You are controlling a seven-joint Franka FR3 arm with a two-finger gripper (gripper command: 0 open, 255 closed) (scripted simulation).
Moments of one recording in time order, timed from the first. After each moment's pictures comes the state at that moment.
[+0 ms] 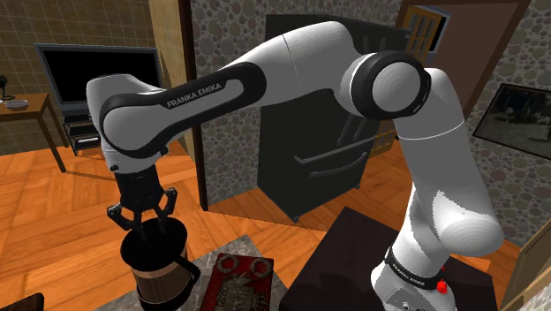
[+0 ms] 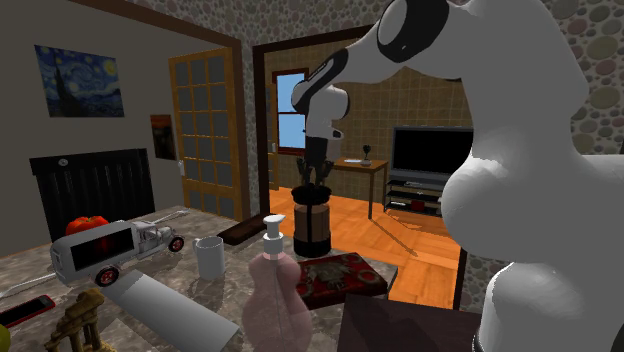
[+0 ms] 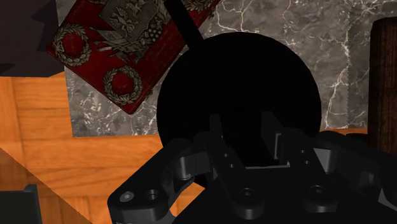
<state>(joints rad) 0.34 0.57 0.33 -1.46 -0.01 1.88 0.91</state>
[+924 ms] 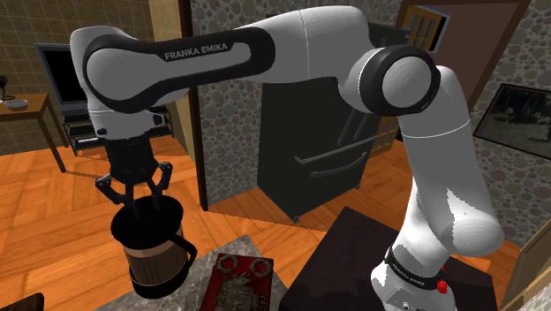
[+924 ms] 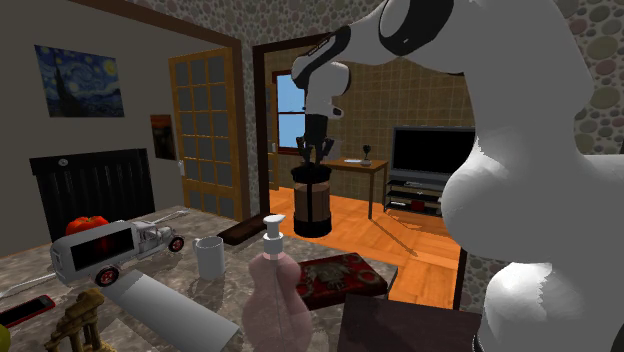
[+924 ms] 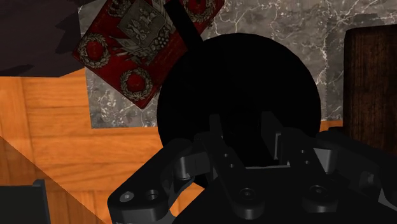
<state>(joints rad) 0.34 0.53 0.34 -1.33 0.00 1.71 0.92</state>
